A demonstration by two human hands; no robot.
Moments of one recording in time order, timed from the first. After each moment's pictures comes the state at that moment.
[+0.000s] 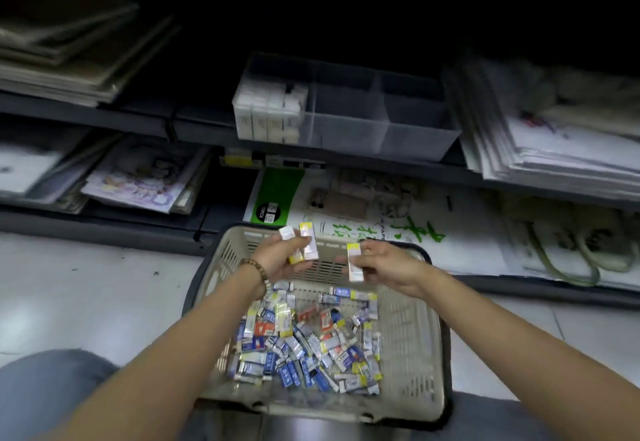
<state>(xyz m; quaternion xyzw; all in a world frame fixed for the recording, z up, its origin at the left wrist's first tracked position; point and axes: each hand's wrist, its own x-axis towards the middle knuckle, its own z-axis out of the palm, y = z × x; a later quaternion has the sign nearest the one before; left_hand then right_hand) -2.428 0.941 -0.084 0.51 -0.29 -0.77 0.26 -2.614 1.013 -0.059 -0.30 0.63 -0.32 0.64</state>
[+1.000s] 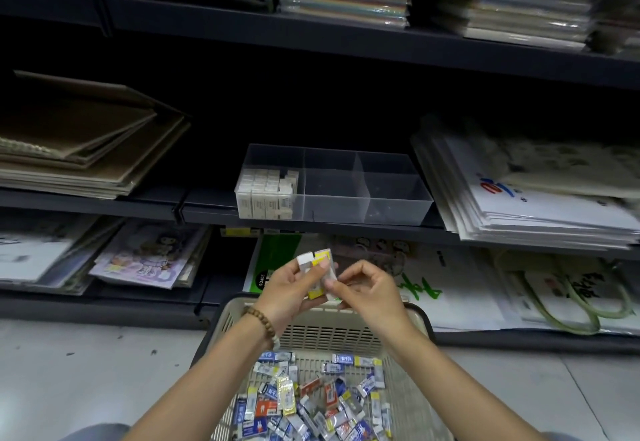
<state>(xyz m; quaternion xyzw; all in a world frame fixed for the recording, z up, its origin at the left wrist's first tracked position) -2.437 0.949 0.003 0.39 -0.41 -0.77 0.31 -2.564 1.017 0.014 -0.37 0.64 -0.51 0.43</state>
